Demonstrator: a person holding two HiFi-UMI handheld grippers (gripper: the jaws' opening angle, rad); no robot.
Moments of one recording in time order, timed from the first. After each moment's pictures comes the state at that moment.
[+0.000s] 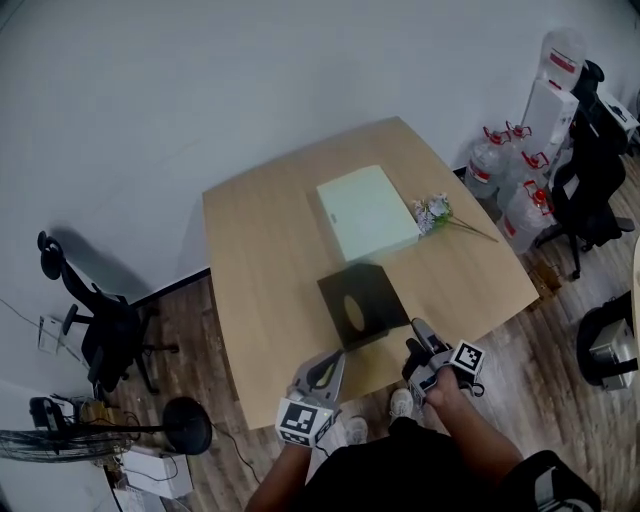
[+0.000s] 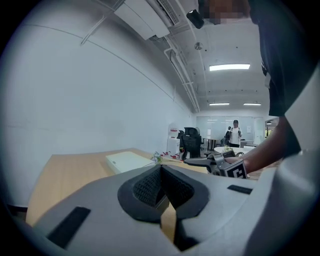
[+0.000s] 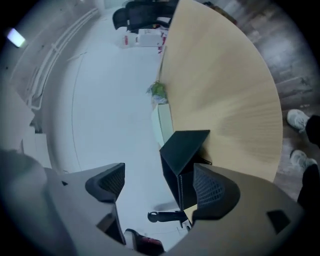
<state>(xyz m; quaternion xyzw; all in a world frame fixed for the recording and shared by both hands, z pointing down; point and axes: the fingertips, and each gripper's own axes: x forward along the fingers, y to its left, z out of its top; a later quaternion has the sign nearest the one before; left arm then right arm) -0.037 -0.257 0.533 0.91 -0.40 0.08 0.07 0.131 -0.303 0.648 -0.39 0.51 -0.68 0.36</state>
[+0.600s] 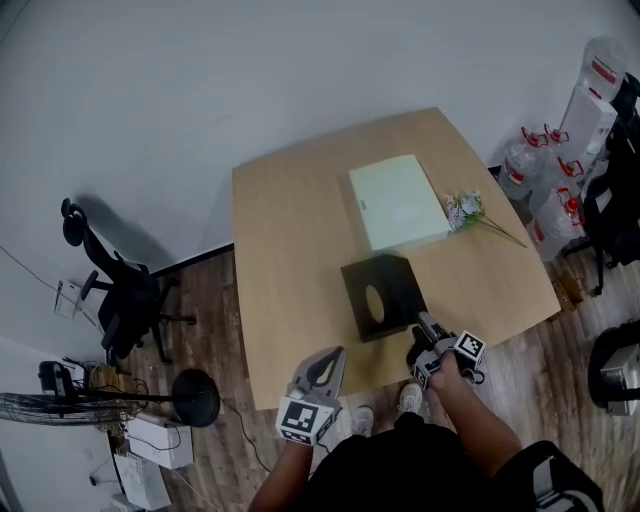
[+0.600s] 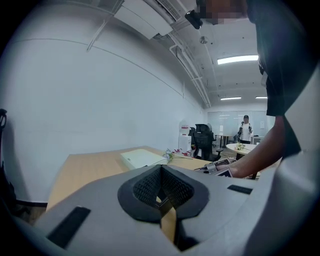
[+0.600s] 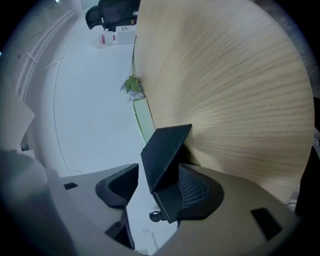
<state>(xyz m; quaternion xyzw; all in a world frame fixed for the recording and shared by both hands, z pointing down) -0.066 -0.251 0.534 0.88 -0.46 0.10 0.07 0.113 -0.333 0.711 -0.37 0.45 -0.74 0.34</state>
